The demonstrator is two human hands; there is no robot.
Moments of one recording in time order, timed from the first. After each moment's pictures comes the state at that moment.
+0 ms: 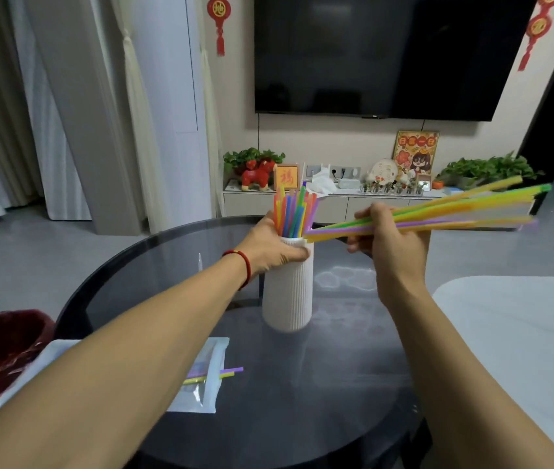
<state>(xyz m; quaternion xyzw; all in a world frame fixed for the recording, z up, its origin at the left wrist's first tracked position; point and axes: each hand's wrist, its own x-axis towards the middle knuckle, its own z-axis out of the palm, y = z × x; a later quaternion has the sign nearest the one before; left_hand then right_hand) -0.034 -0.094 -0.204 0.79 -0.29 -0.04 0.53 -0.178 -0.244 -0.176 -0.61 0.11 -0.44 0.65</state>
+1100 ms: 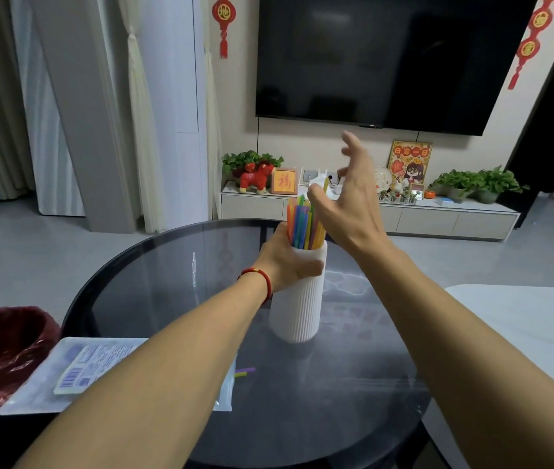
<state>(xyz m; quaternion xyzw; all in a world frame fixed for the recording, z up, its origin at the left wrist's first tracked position) -0.063 -0.085 -0.205 0.77 -0.32 -0.02 0.55 -0.134 -0.192 -0.119 -0.85 -0.01 -0.44 0.30</state>
